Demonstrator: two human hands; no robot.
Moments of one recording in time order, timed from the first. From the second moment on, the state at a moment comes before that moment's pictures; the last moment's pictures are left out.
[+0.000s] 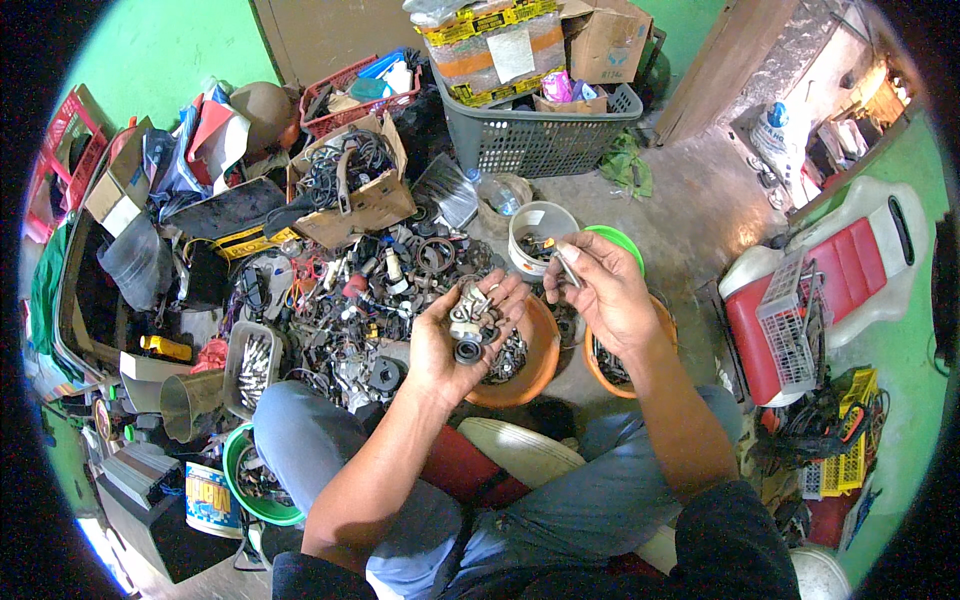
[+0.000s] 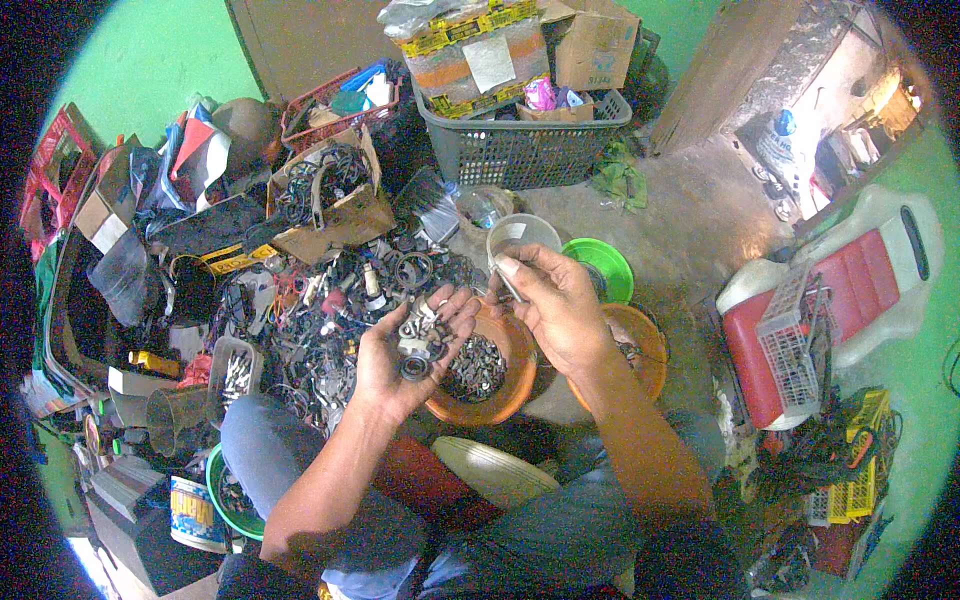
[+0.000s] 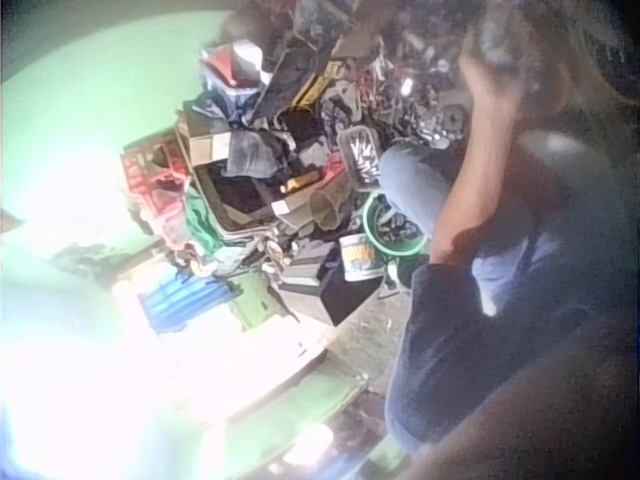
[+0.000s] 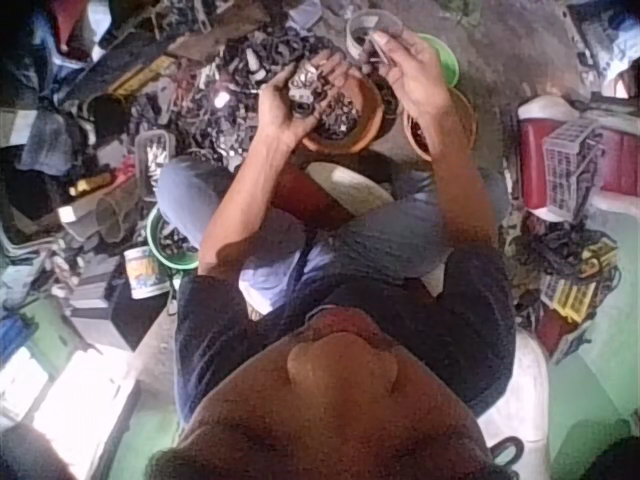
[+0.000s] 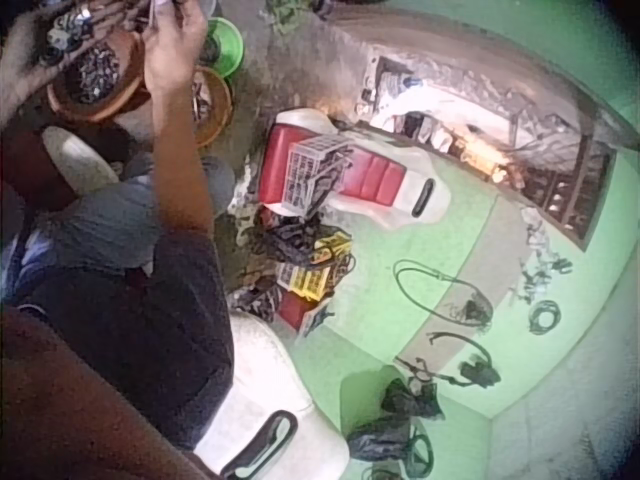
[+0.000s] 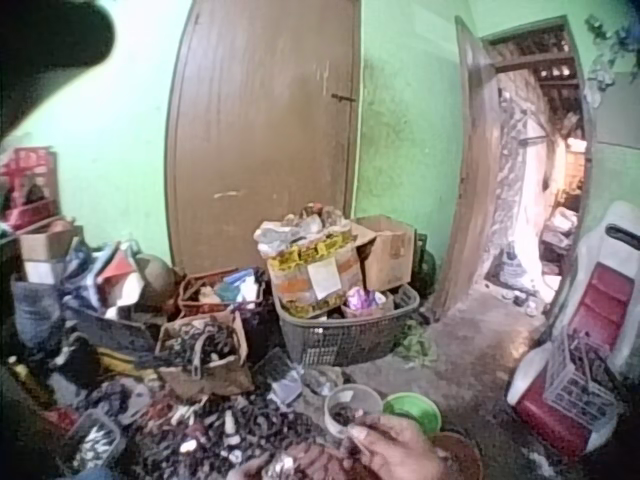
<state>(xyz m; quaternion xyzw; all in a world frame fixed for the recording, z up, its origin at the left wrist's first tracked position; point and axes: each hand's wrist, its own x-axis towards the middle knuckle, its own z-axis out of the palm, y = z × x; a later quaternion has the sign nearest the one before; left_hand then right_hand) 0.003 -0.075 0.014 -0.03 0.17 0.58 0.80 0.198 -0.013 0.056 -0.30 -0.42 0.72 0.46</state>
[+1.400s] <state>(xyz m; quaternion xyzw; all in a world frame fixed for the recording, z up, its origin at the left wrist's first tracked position) -0.004 -0.073 0.013 -0.05 0.18 0.59 0.78 0.187 -0.023 0.055 -0.42 -0.81 0.29 0.30</state>
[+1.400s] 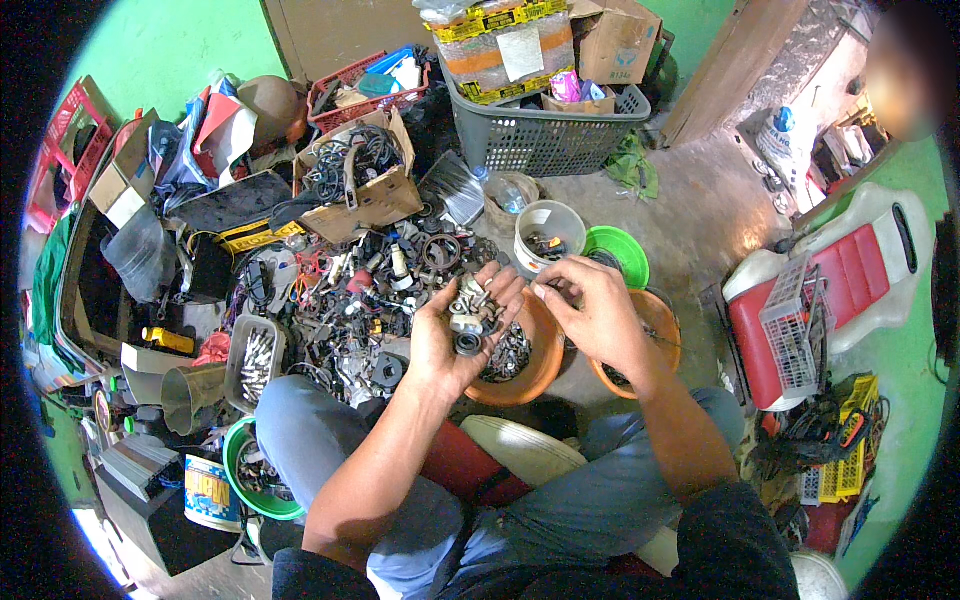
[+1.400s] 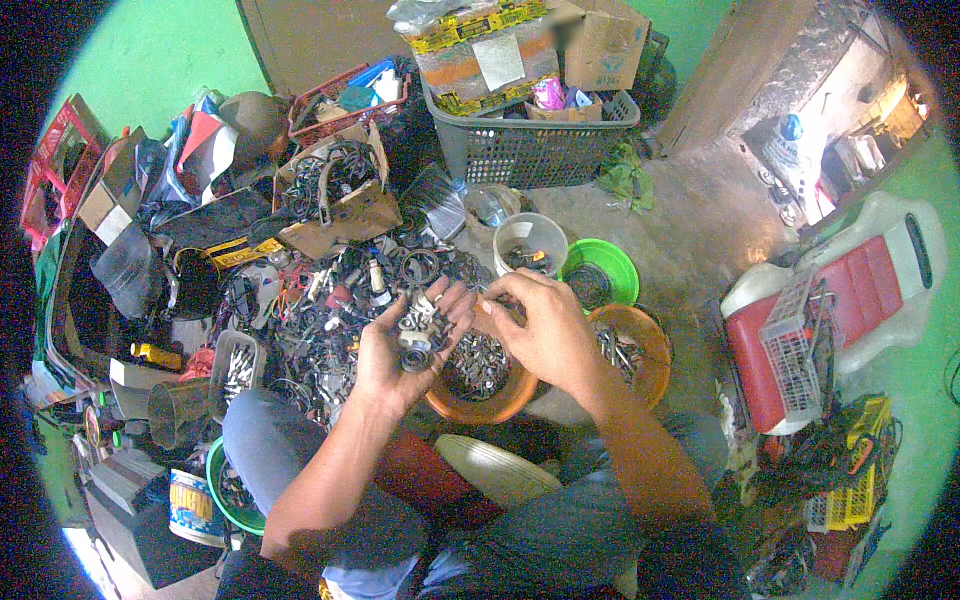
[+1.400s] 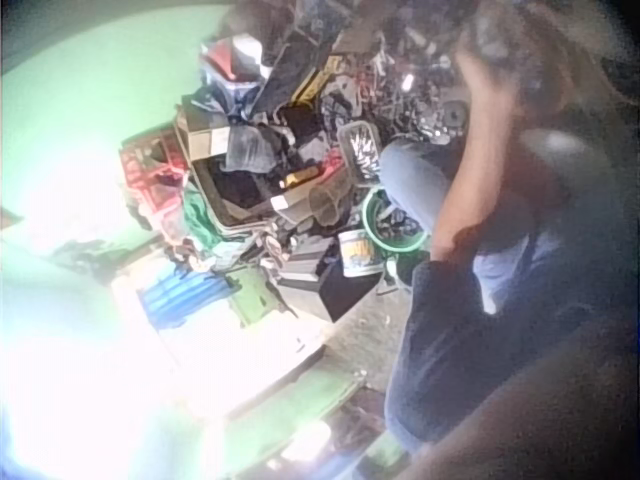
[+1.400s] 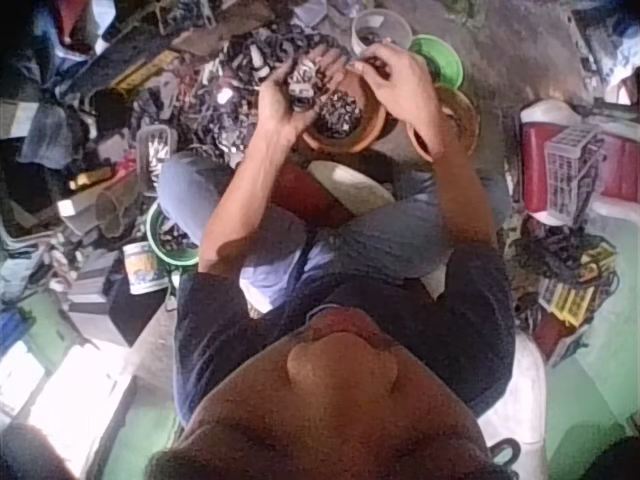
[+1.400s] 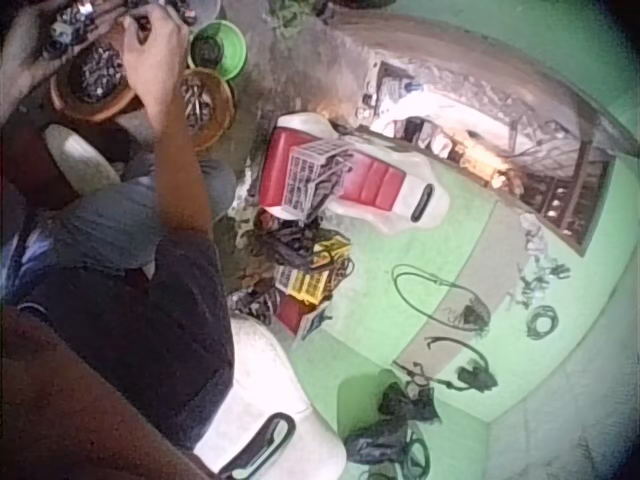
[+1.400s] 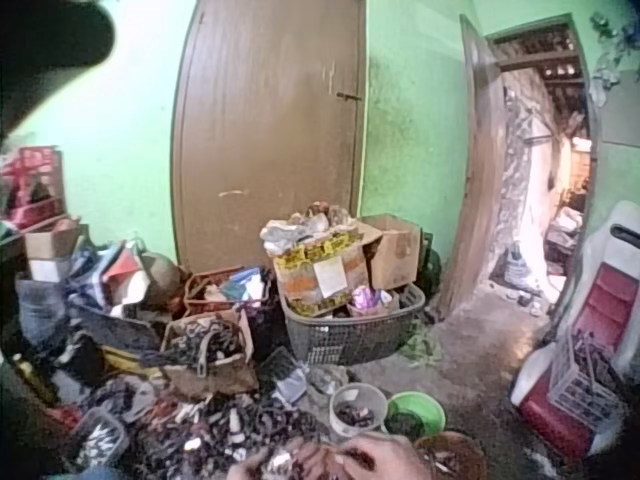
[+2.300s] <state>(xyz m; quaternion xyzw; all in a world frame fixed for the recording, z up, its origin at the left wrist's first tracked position) 0.000 -0.077 0.004 0.00 0.23 0.57 0.79 0.171 -0.041 0.057 -0.34 -0.83 0.33 0.31</state>
